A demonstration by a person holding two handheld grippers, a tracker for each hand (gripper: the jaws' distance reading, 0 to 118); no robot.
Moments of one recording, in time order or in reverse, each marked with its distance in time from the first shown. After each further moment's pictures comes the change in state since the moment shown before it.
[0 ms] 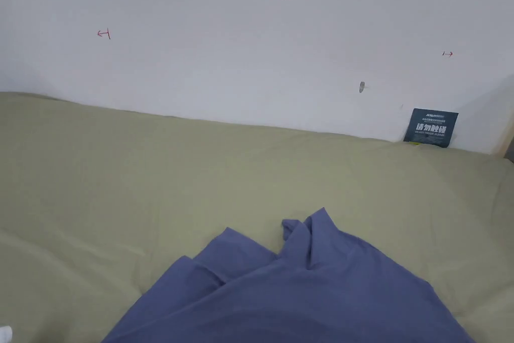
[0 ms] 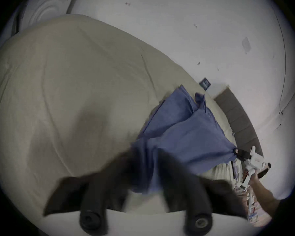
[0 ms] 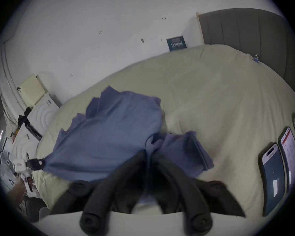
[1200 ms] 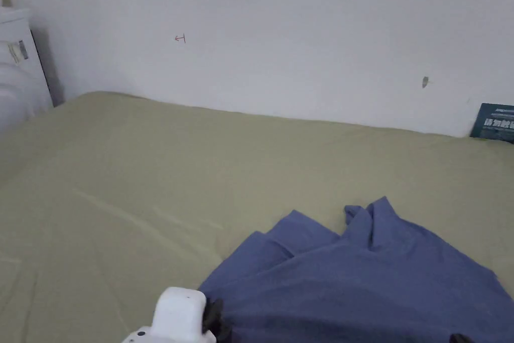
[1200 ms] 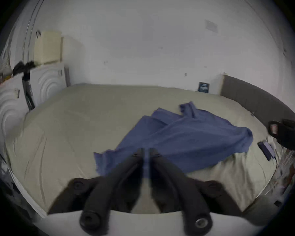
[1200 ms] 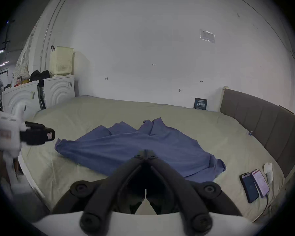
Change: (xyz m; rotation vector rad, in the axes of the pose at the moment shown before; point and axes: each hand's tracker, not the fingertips) left arm 0.127 -0.065 0.044 0.272 0.281 -0.416; right arm -0.220 -0.093 0.111 0.317 -0.050 0.481
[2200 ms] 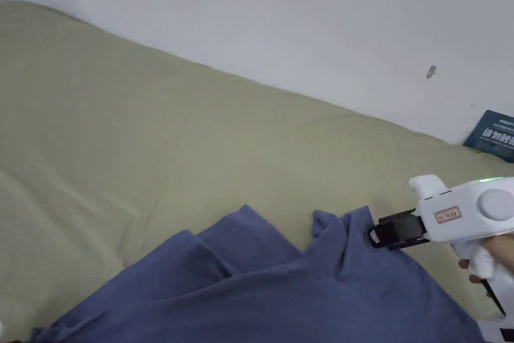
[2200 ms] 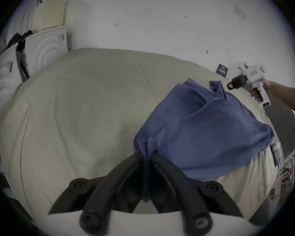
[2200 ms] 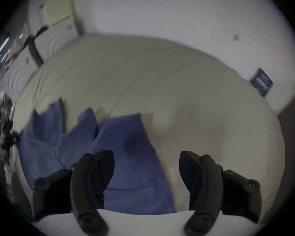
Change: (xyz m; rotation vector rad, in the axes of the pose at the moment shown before) left arm -0.046 -0.014 -0.104 -0.235 0.006 0.073; right arm 0.146 0.079 -0.488 -0.749 0.426 0.295
